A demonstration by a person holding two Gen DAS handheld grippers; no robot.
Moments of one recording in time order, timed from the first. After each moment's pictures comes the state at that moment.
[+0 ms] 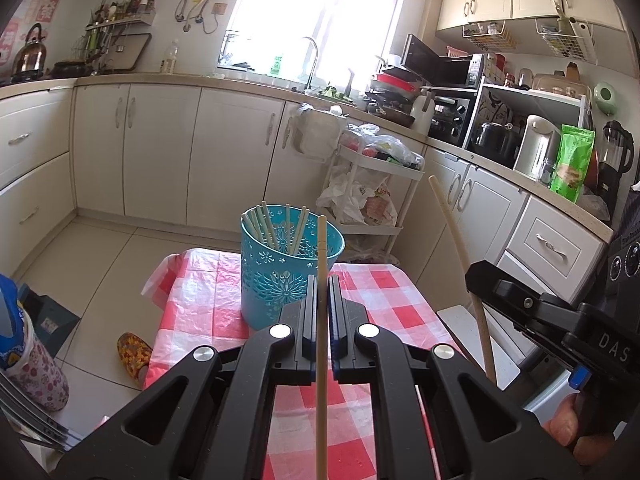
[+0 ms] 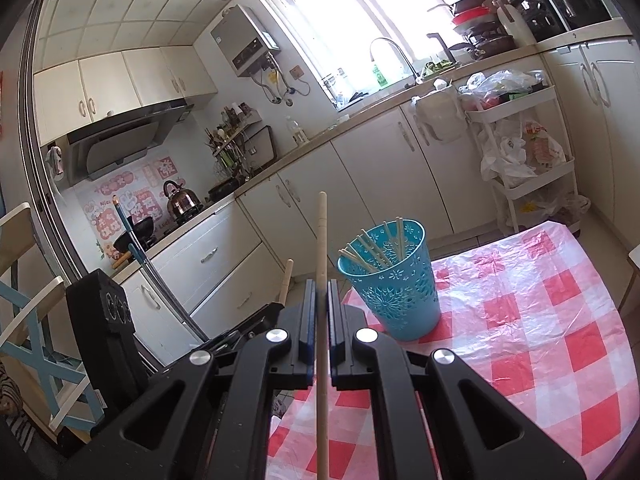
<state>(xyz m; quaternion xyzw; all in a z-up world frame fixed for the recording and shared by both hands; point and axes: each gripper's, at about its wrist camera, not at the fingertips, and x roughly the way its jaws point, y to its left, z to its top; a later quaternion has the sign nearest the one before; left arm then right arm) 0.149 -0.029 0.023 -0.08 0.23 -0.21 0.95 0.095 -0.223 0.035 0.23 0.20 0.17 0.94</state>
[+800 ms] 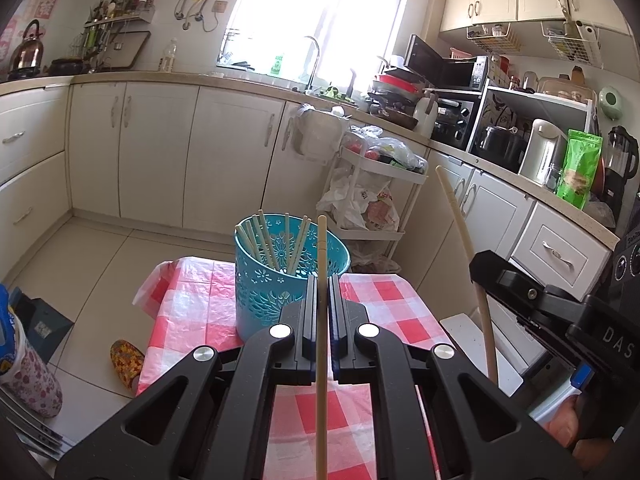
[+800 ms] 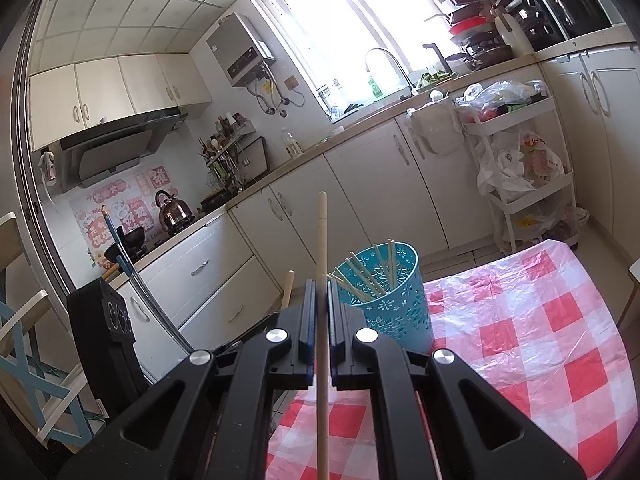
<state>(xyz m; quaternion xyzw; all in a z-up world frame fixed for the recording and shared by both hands) 0.187 -0.040 0.017 -0.09 0.23 -0.21 0.95 0.128 -0.229 0.036 0.23 0.18 0.16 0.94</state>
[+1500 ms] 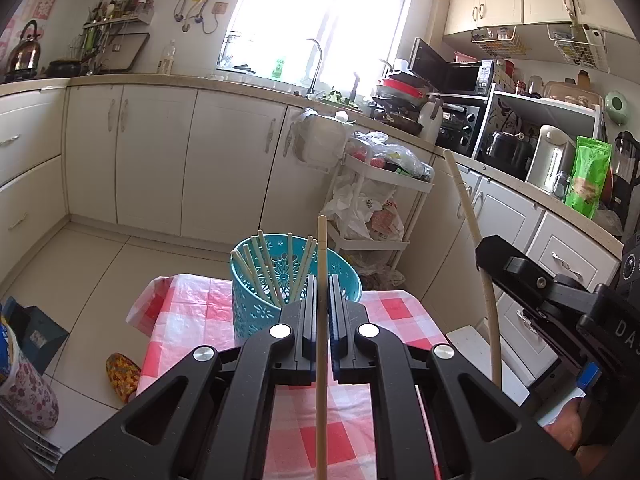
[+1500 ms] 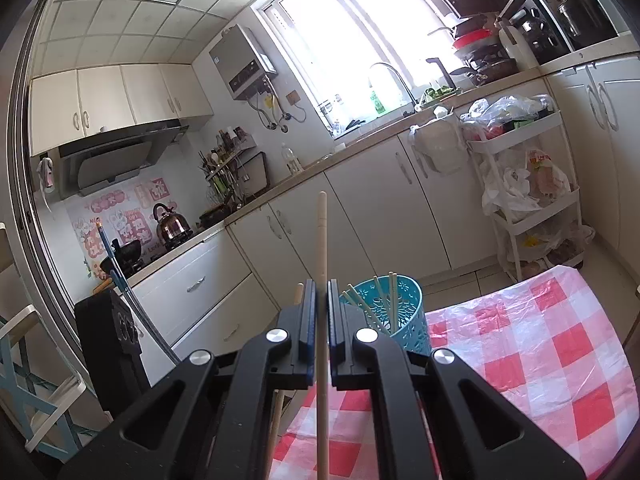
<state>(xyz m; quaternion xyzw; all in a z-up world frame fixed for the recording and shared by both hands) 0.229 -0.049 0.021 -0.09 0.22 -0.20 0.95 0.165 -0.230 0.037 0.23 0.15 0.15 0.95</state>
